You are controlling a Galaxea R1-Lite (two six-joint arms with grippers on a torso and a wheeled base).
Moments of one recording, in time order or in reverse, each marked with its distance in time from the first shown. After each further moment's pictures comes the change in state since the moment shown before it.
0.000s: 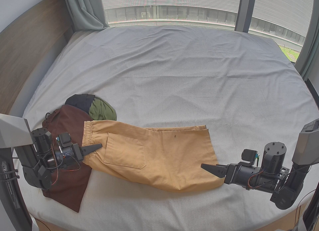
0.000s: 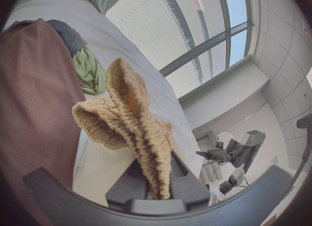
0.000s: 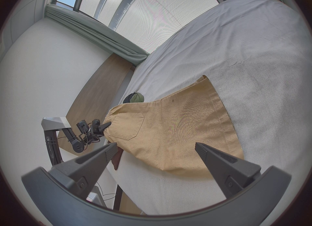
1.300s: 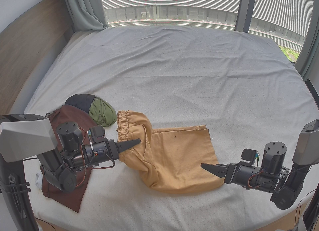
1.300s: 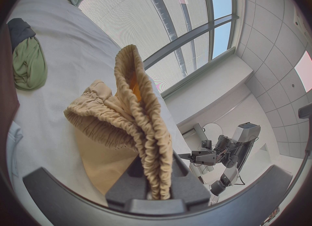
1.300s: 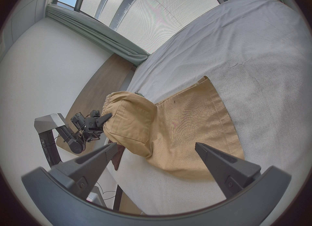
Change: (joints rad) left arm -0.348 -0.014 -0.134 0.002 0.173 -0.079; right arm 0.003 -0.004 -0.003 0.000 -0.001 -0.001
